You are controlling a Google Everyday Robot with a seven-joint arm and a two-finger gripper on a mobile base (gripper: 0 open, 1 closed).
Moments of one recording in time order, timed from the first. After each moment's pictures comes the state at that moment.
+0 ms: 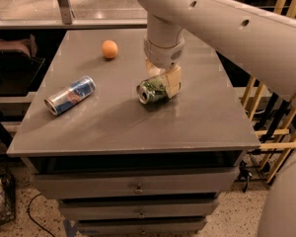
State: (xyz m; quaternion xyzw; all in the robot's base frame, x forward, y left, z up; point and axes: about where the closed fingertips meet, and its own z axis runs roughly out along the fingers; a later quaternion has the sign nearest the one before) arm 0.620 -0.043 0.854 -0.90 0.43 -0.09 0.06
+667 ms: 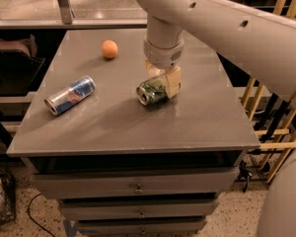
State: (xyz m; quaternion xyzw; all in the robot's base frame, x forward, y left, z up) arm 0.621 -0.042 0.852 -0.90 0.43 -0.09 0.06
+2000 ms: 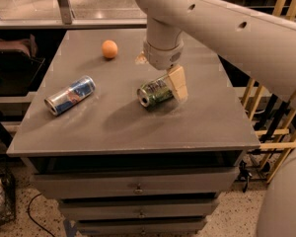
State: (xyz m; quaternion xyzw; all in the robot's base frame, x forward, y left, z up) arm 0.622 -0.042 0.848 -0.90 0.43 -0.09 0.06
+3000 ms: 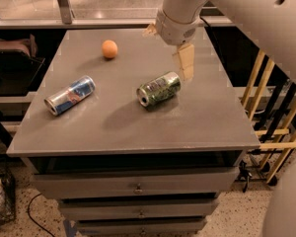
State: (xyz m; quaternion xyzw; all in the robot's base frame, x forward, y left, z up) arm 0.644 -0.055 0.909 -0.87 0.45 -0.10 0.14
